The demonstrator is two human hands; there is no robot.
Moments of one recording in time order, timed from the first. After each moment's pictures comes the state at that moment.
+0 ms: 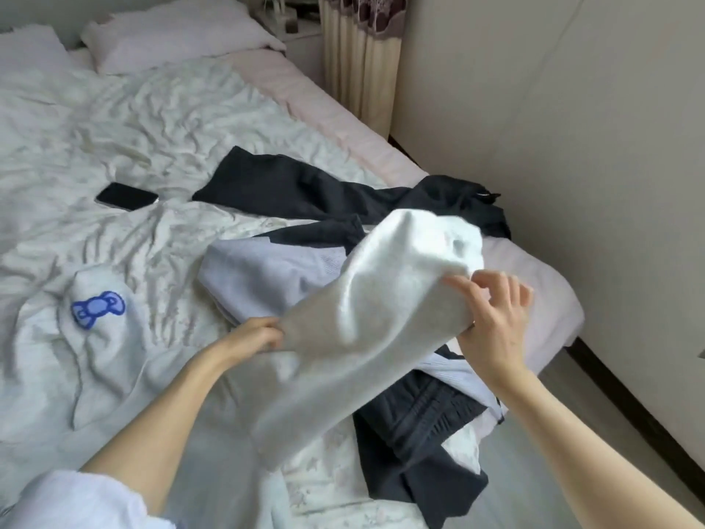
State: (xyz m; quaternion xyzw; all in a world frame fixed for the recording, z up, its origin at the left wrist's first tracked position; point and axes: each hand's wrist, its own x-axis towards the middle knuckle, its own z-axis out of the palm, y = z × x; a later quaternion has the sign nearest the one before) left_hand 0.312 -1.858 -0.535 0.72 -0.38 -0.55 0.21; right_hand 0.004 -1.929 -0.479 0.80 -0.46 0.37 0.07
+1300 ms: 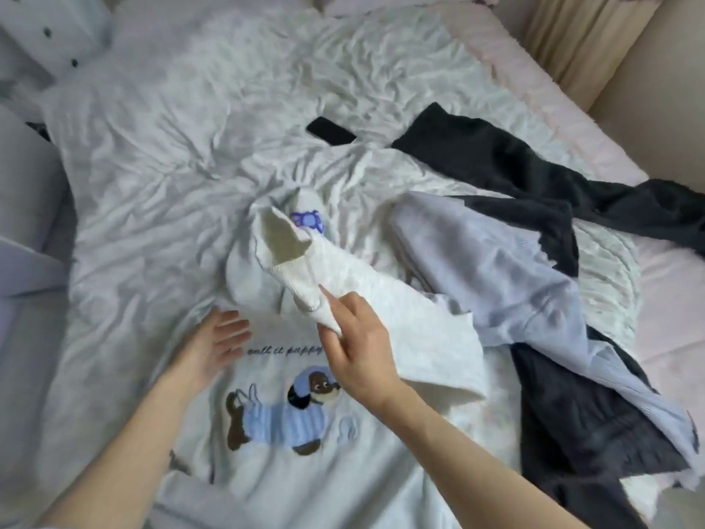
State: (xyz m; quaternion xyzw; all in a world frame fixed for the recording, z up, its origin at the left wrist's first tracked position) left_hand 0.493 -1.600 -0.530 0.73 0.10 -0.42 0.53; right_hand 0.307 -1.730 -0.493 0.83 -0.22 0.32 -0.41
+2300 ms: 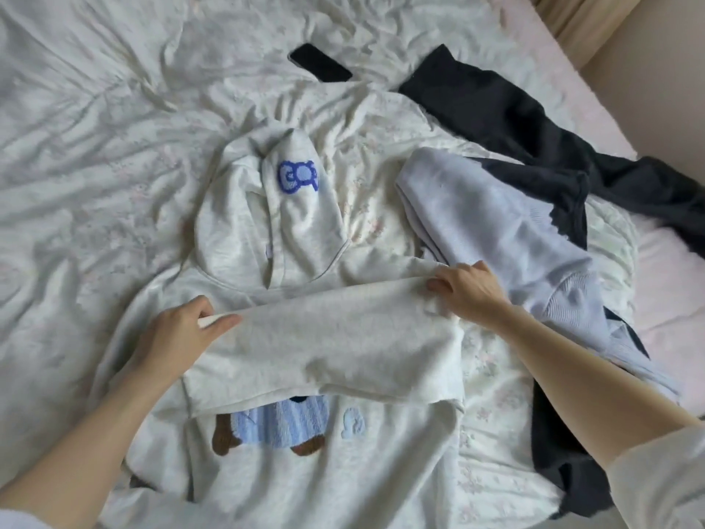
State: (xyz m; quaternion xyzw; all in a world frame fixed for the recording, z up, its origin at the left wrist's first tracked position) left_hand 0.557 -1.539 -0.648 0.87 -0.43 -0.10 0.24; right_hand 0.286 -1.849 -0.610 0.93 -0.33 -0.13 -0.10
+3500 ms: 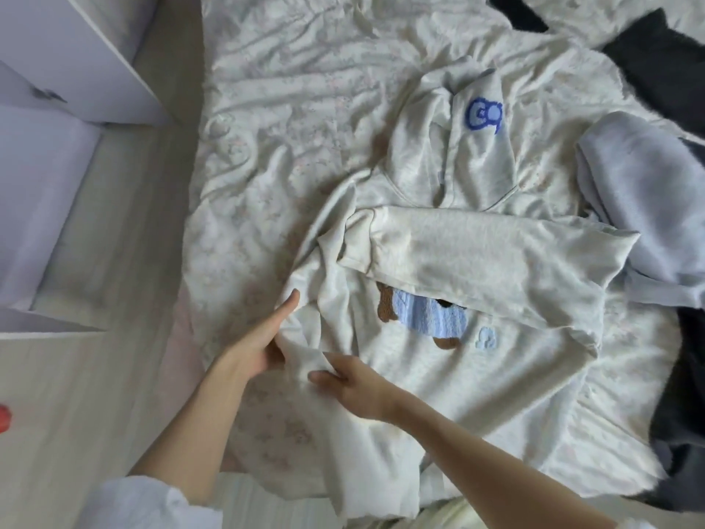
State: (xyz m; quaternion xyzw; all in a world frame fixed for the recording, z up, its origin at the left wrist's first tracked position) left_hand 0.499 -1.331 -0.614 0.62 0.24 -0.57 0.48; right_hand 0.363 -1.453 -0.576 0.71 -0.13 -0.27 -0.64
